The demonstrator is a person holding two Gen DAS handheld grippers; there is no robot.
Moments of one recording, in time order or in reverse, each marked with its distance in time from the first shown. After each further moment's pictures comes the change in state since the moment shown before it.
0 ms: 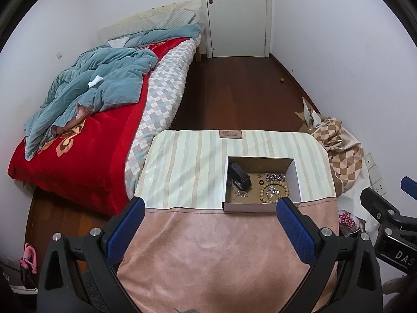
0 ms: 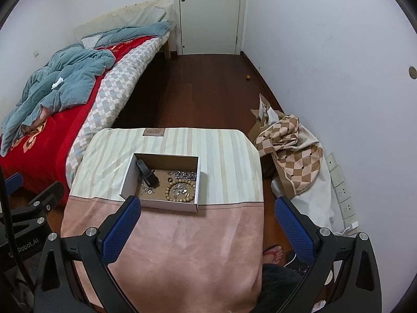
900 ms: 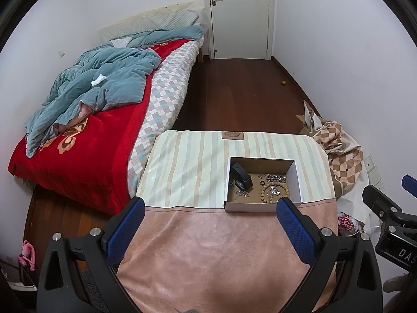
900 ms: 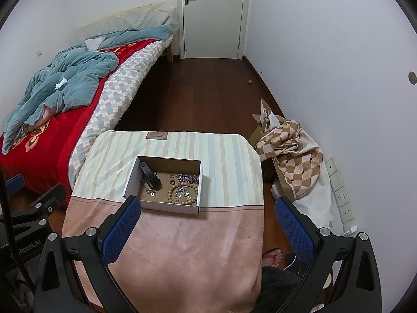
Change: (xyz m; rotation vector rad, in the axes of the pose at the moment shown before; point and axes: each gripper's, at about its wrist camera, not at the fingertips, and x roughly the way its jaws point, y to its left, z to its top) left arm -0.003 0.004 -0.002 -0.008 -0.005 0.000; right arm -0.010 0.005 -0.001 -0.014 -0.028 0.004
